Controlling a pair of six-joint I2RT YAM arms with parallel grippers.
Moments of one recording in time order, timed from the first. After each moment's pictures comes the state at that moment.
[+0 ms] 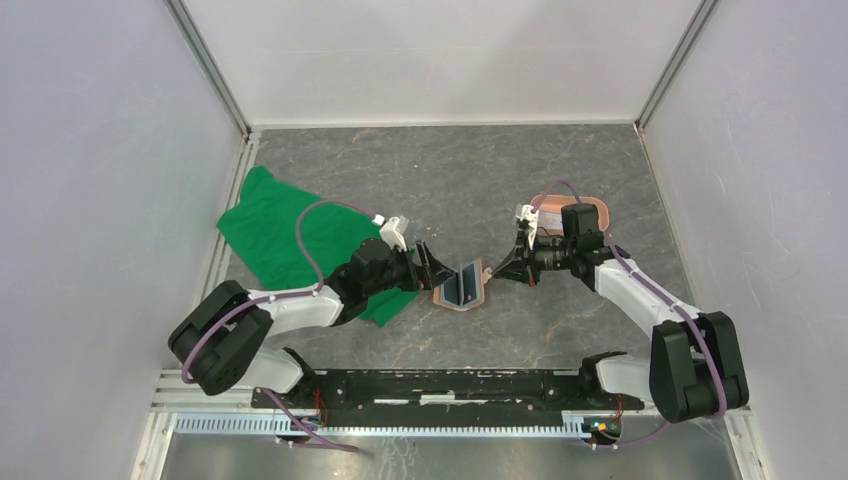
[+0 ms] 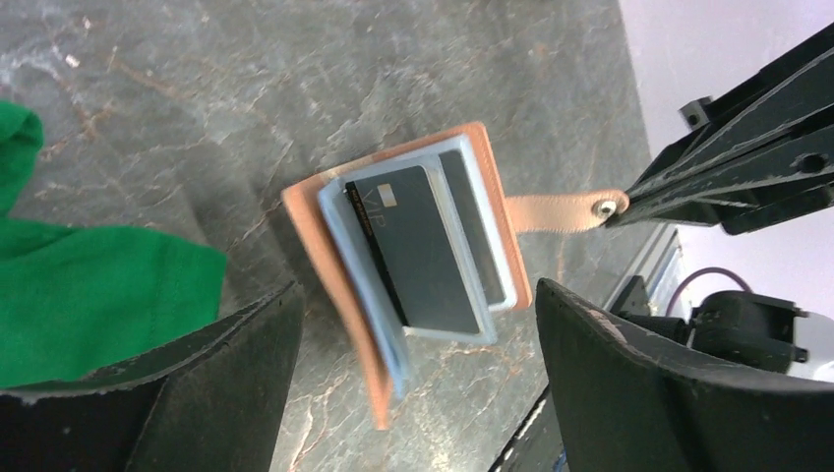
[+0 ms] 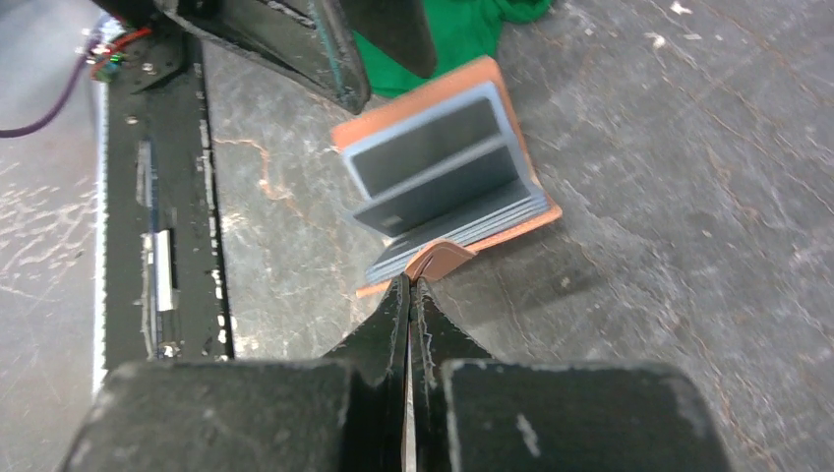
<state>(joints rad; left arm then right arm) -0.74 1.38 0.46 0.54 0.19 -0.78 0.20 1.25 0.63 -0.18 -1.09 -0.40</state>
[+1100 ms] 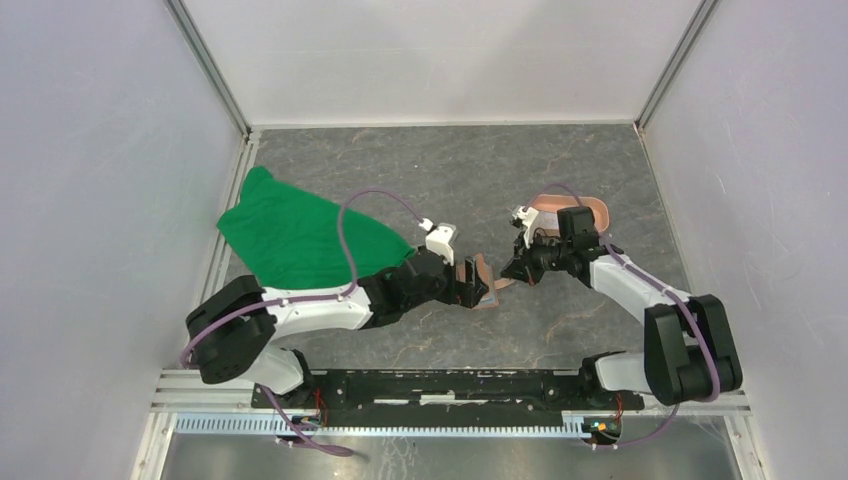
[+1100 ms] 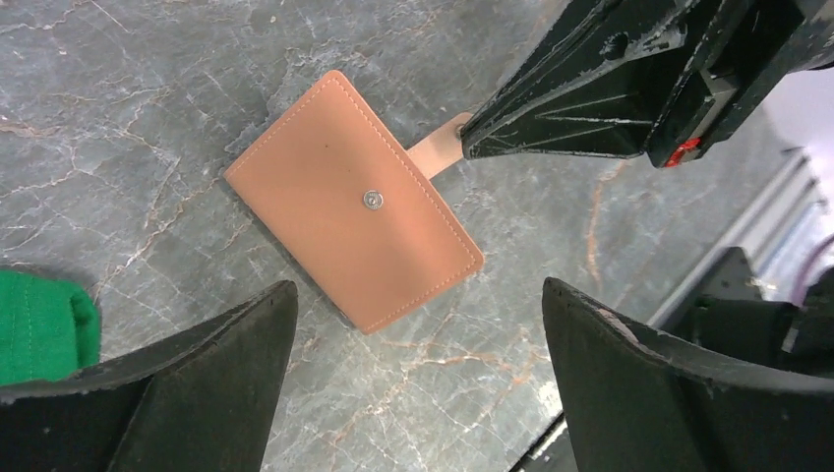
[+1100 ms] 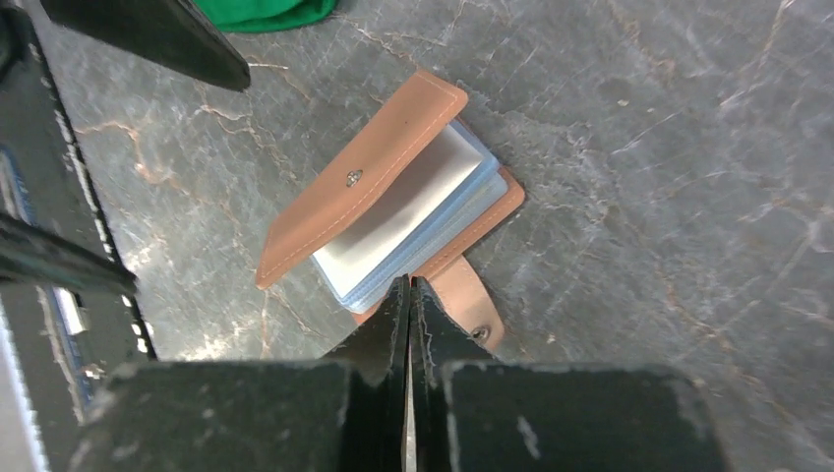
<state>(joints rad) -1.04 1.43 0.70 0.26 -0.14 -0.65 0.20 1.30 0.62 -0.20 -0.81 -0.40</state>
